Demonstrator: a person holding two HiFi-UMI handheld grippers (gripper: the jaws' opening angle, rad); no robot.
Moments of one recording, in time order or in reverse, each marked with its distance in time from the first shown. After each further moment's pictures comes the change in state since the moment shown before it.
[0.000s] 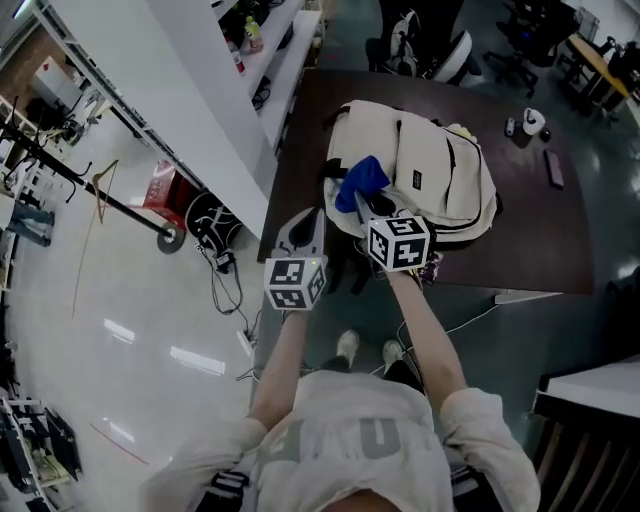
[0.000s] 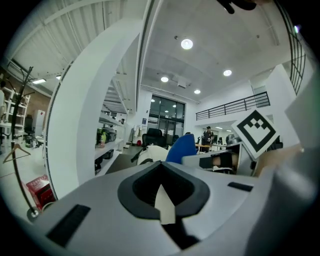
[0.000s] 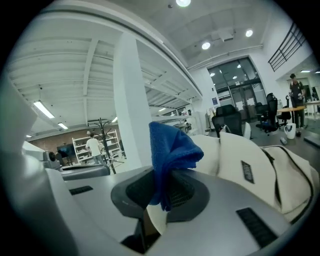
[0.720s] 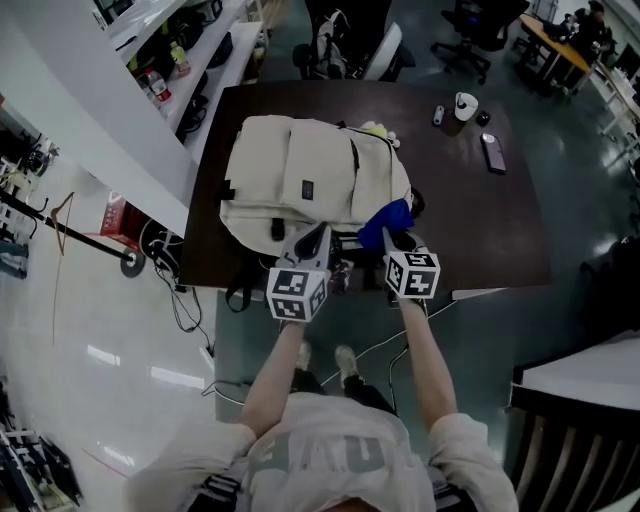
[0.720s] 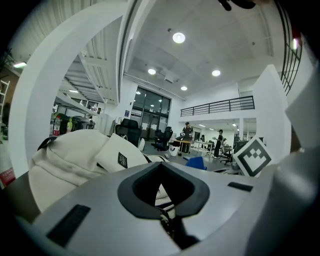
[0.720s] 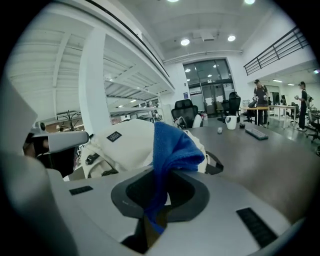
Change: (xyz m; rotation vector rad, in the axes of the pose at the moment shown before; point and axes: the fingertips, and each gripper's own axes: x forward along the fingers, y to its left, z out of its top) left arm 0.102 -0.219 -0.038 -0.011 0.070 -0.203; right arm -0.172 -0.252 -0.086 0.085 0.117 -0.317
